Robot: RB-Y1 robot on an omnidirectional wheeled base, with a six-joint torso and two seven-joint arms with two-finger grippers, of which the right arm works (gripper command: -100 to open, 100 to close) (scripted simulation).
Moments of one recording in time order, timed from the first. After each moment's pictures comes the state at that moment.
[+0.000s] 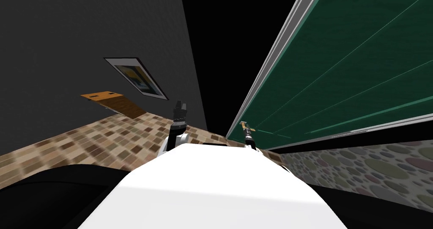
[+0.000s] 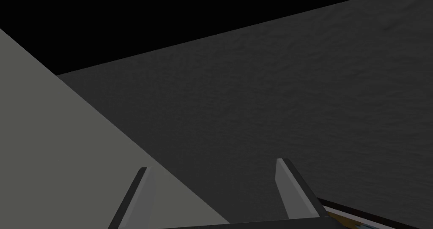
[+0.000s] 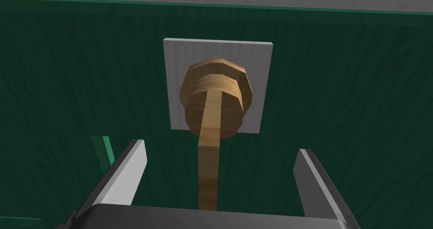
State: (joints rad) arm -0.07 -0.33 -0.02 -0.53 -0.22 -0.93 -0.20
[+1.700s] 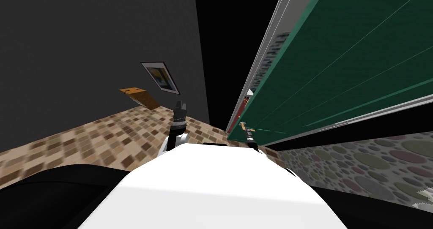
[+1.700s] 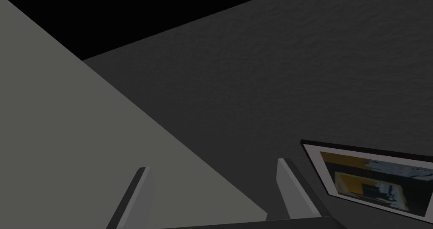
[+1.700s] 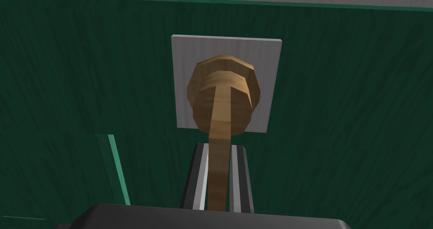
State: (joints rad) arm -0.02 -0.39 0.07 -0.55 -0.17 -0.98 -0.30
